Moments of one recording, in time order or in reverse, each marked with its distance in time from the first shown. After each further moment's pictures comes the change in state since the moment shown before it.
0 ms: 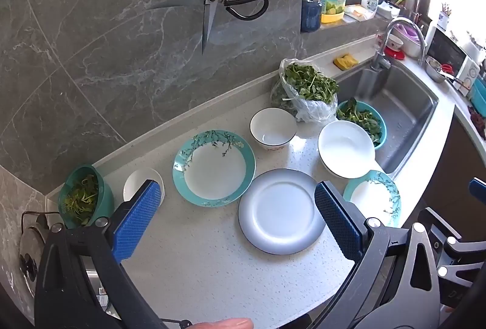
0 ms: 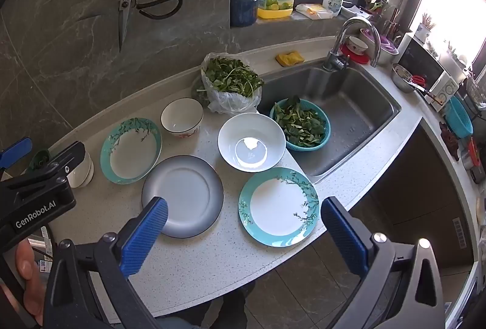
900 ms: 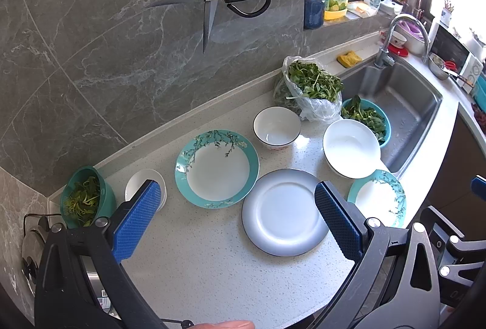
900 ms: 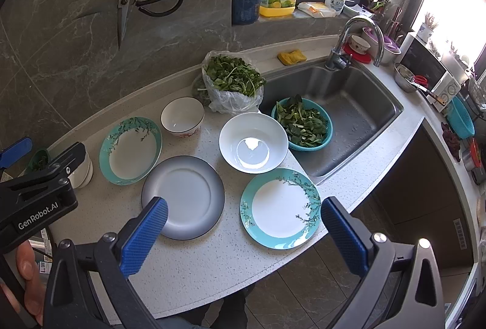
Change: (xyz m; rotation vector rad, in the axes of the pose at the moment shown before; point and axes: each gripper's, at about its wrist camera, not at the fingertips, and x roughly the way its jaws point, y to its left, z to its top) left arm 0.005 0.000 0.000 0.008 0.005 0.011; right arm 0.006 0.000 0.005 -0.001 0.008 -0.003
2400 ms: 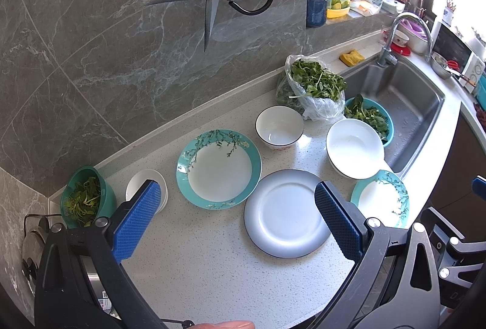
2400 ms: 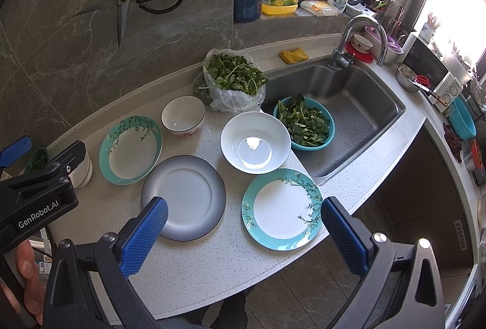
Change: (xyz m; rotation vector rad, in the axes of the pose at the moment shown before) left arm 0.010 0.006 0.002 0.003 0.007 0.005; right arm 0.004 0.002 0.004 -0.002 0.008 0.000
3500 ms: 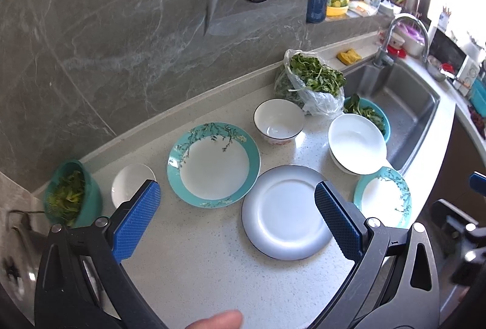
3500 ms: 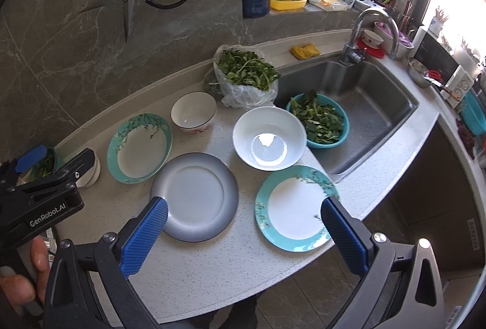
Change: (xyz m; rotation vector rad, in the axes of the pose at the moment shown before) left arm 0.044 0.032 -0.044 -0.026 -0.036 -0.063; right arm 0.019 0.001 -0.023 0.017 -0.023 0.088
